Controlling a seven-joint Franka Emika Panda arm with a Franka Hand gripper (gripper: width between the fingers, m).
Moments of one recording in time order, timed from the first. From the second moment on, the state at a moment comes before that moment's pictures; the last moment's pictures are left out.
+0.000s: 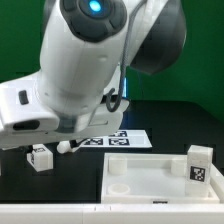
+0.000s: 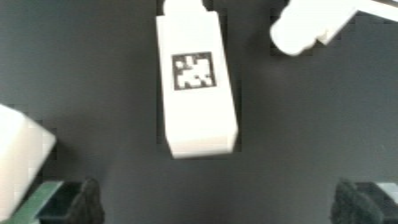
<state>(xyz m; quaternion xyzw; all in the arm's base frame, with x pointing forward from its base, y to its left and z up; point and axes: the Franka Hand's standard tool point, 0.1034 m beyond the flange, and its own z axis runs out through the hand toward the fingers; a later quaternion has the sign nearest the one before) 0.504 -0.124 0.048 0.90 0.15 -0.41 0.08</state>
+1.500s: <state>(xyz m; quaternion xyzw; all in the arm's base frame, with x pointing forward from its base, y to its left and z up) 0.477 -0.136 0.011 0.88 0.12 -0.46 0.08</state>
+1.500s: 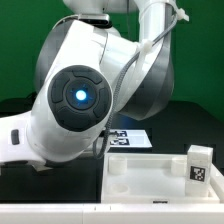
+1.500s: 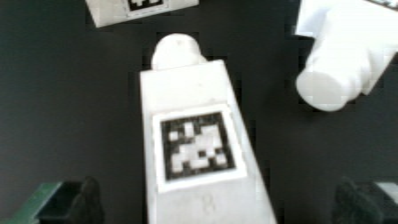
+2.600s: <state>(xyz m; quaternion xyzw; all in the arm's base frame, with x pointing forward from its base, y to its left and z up) 0.529 -0.096 0.103 0.90 0.02 -0.43 0.08</state>
